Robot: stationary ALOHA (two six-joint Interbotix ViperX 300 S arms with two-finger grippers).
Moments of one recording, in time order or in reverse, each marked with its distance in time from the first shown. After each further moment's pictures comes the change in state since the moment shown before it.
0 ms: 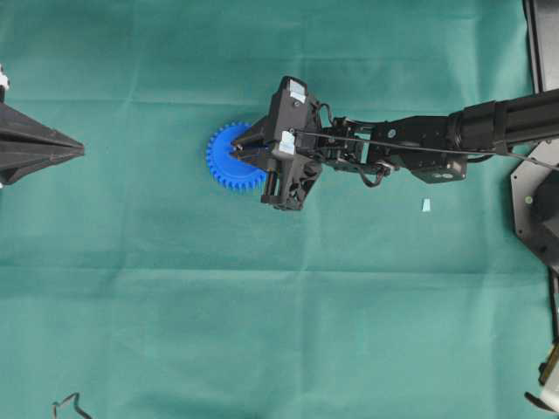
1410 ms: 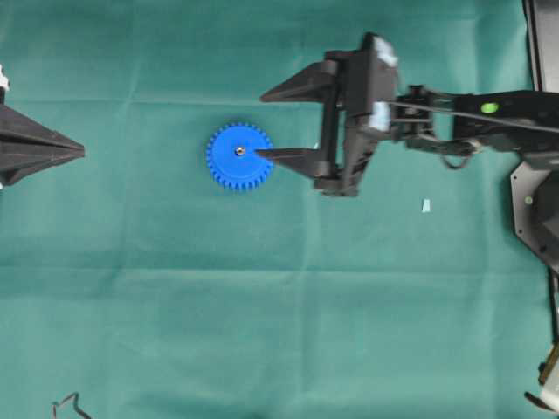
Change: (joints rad) left arm 0.000 -0.002 0.002 -0.002 0.018 0.000; right arm 0.000 -0.453 0.126 -0.003 0.095 -0.069
